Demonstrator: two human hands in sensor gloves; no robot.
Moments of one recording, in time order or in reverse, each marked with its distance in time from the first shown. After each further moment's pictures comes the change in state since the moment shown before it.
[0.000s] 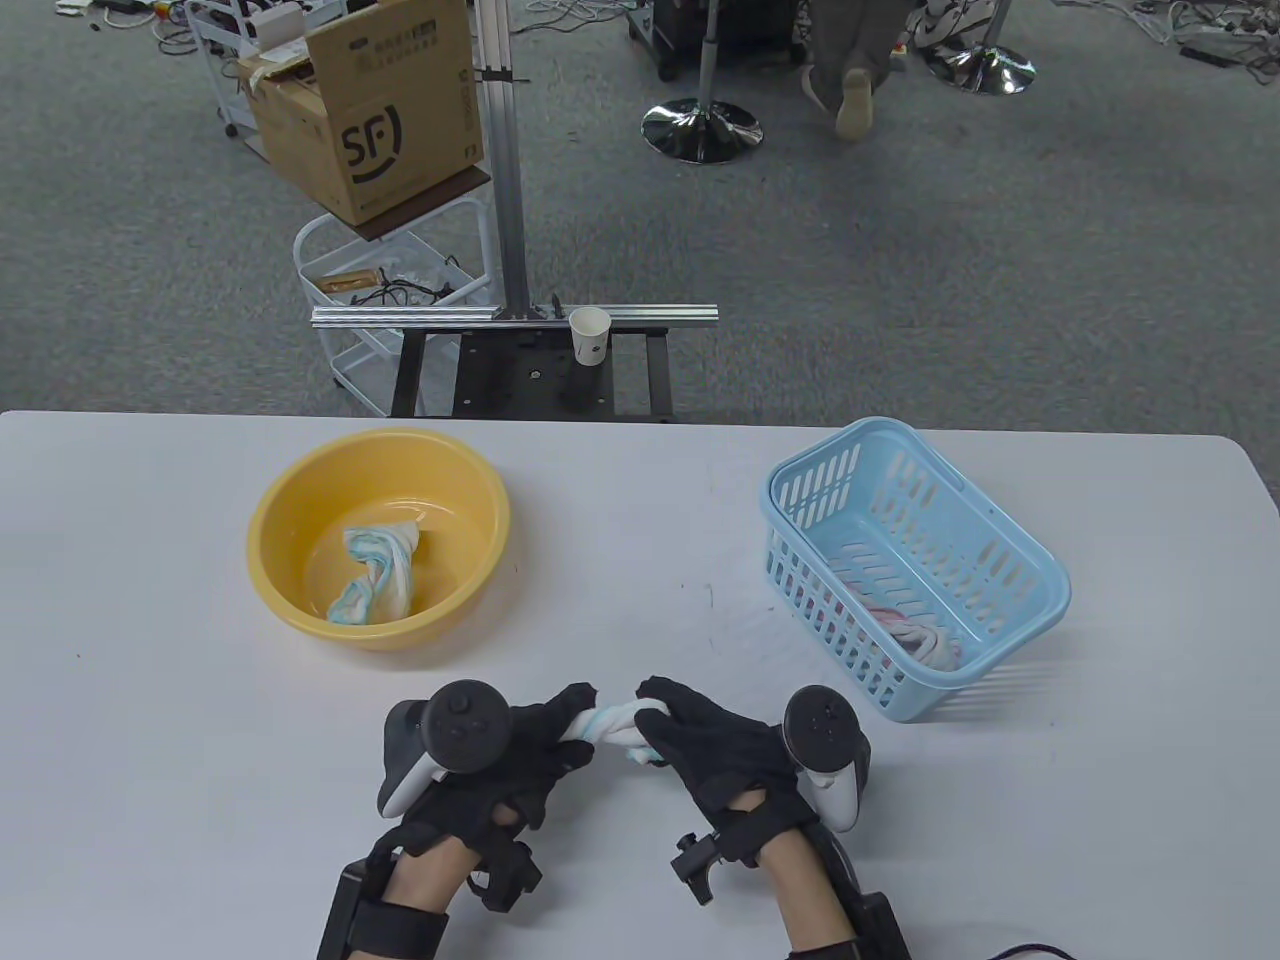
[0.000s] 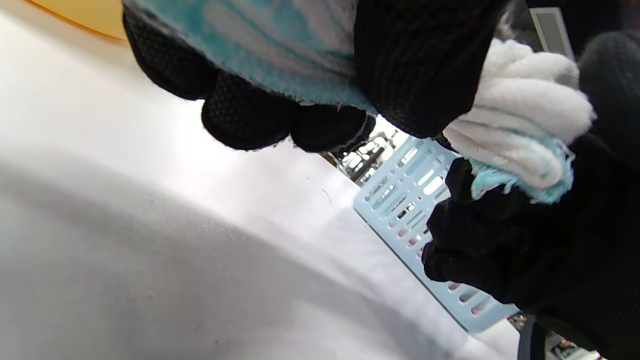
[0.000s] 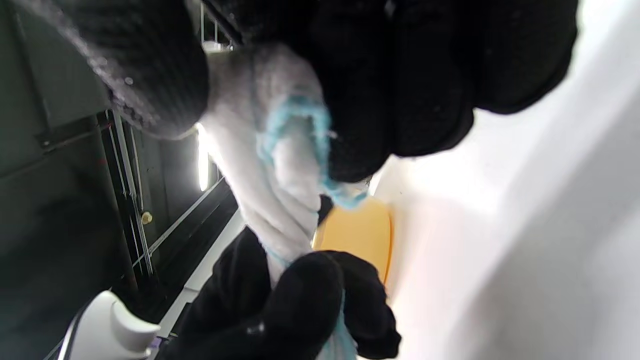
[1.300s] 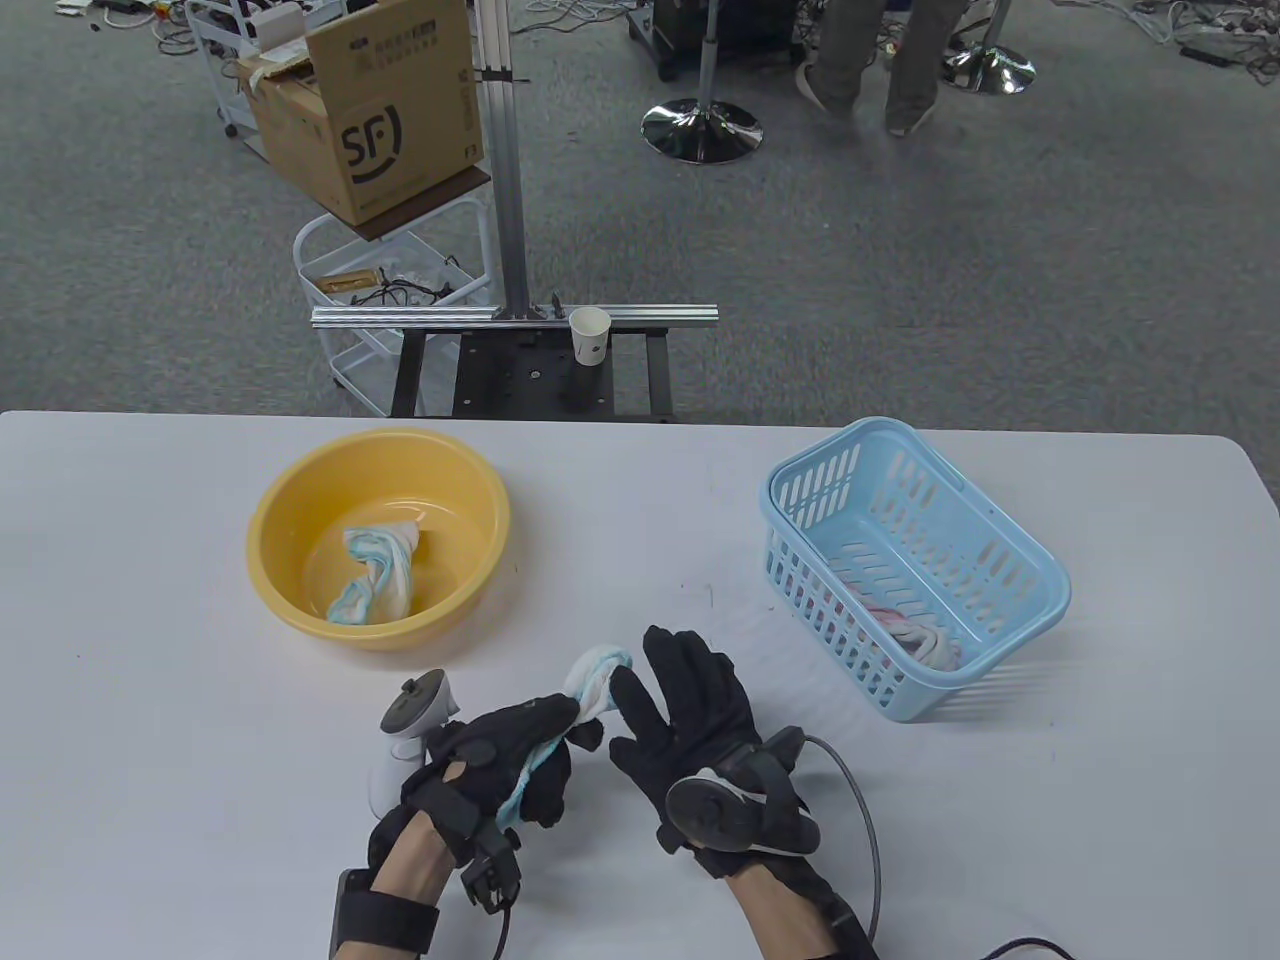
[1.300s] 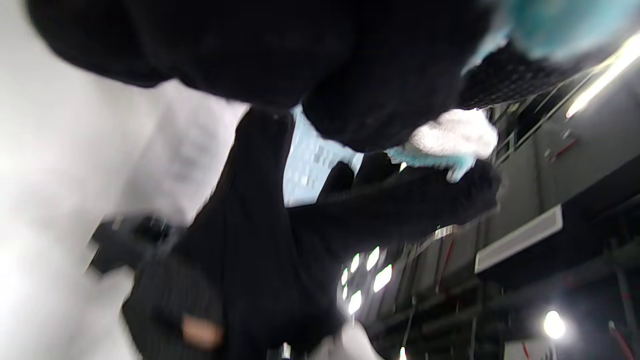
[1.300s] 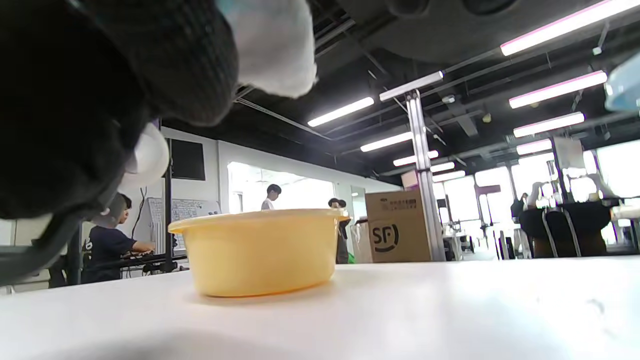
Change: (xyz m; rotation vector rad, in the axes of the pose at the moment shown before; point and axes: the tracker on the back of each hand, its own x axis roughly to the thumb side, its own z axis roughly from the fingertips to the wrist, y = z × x) left_hand -0.023 -0.023 -0.004 -0.446 0.068 1.236; right_hand 0.051 0.042 0.020 -0.098 -0.589 1.152
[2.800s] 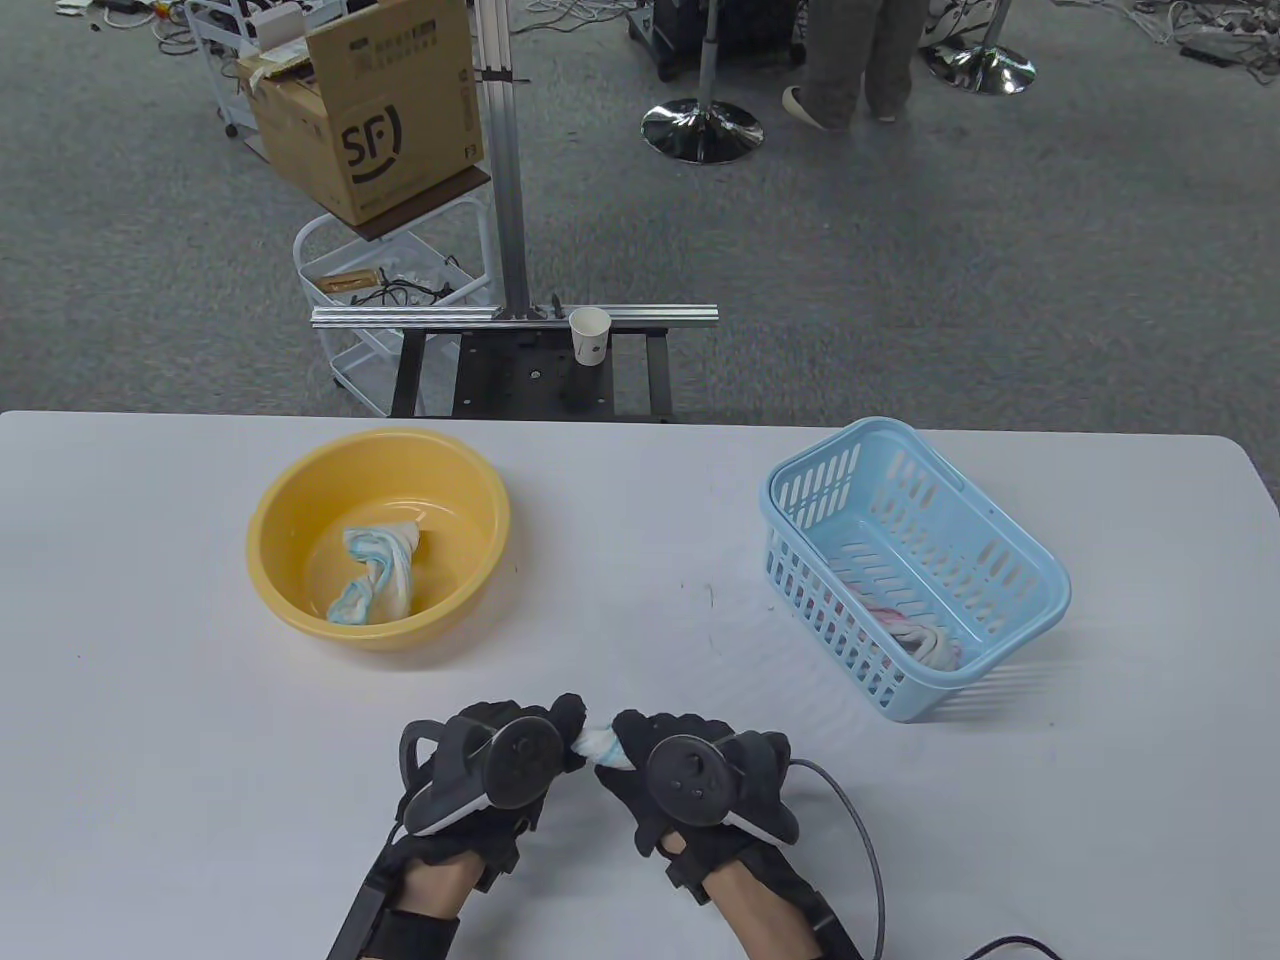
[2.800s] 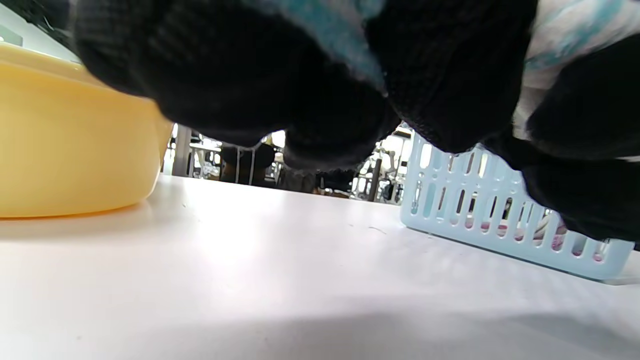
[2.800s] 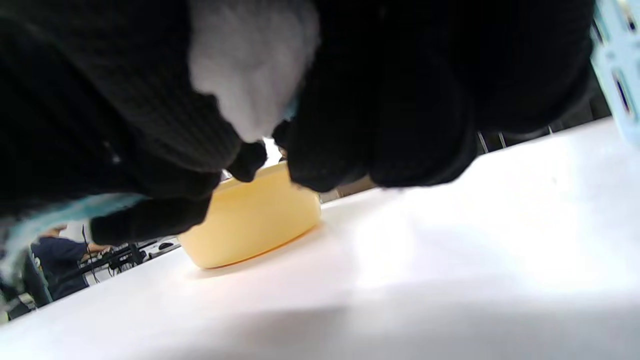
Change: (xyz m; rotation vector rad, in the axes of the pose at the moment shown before) left_hand 0.041 -0.045 0.011 0.609 -0.094 -1.776; right_hand 0.007 0.008 -0.012 0.236 0.294 -0.248
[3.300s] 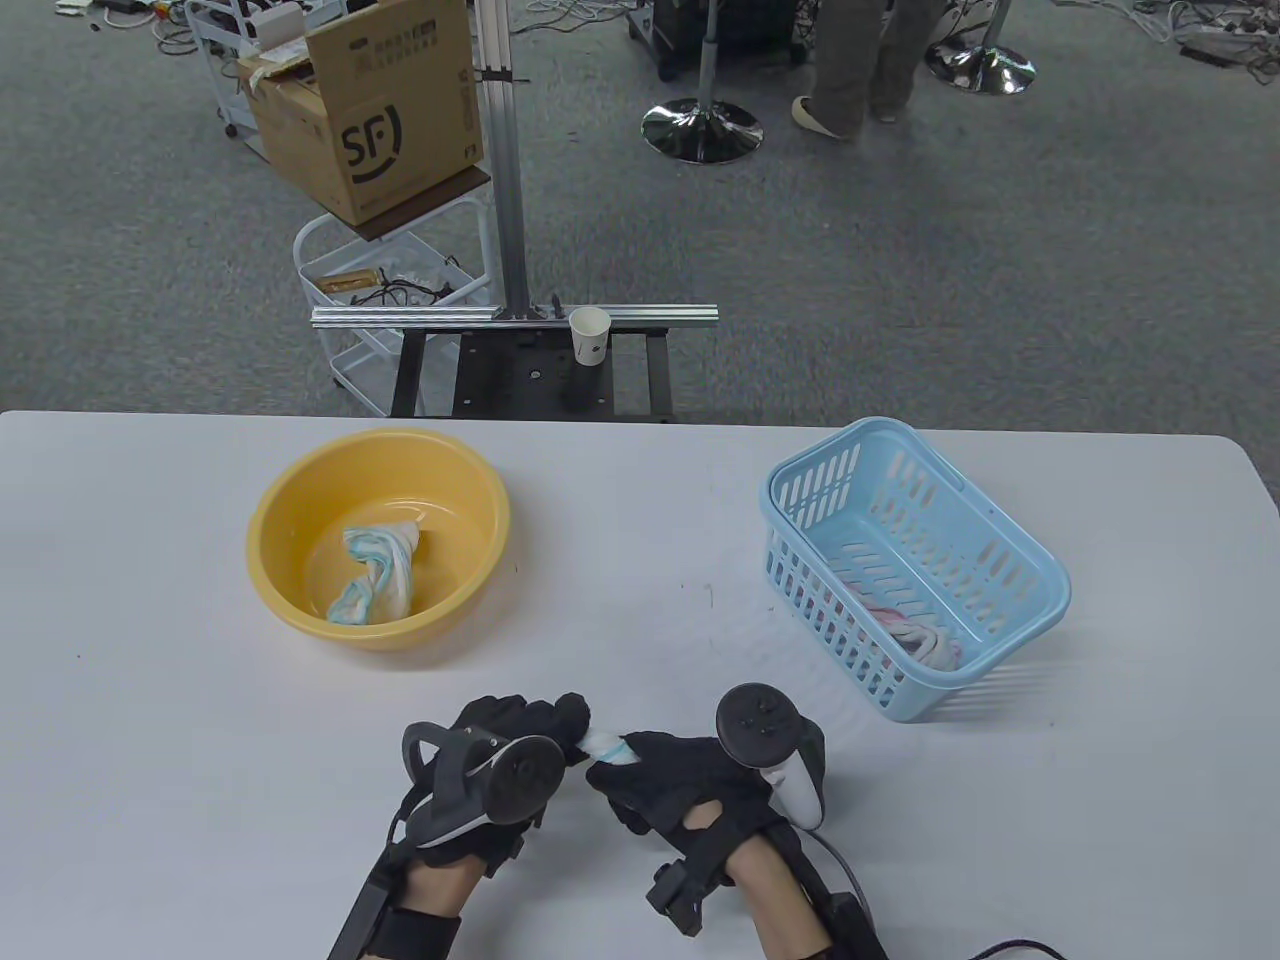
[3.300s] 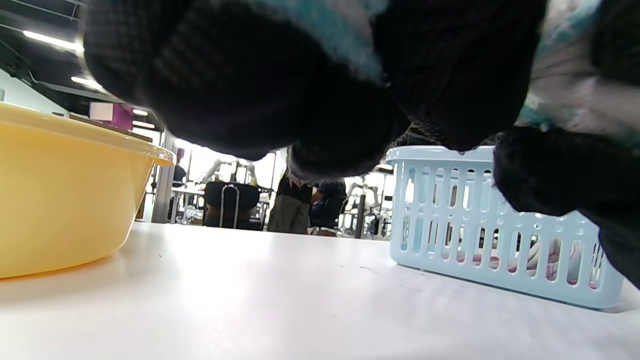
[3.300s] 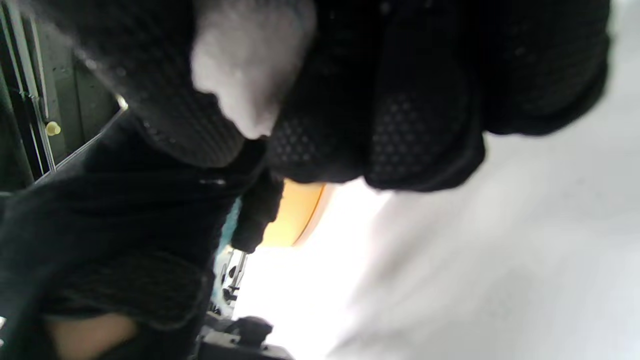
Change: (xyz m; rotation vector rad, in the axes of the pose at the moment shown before) left_hand 0.006 0.006 0.004 0.139 -0.068 -0.025; right_hand -0.041 0.024 -0.001 0.284 0.258 -0.767
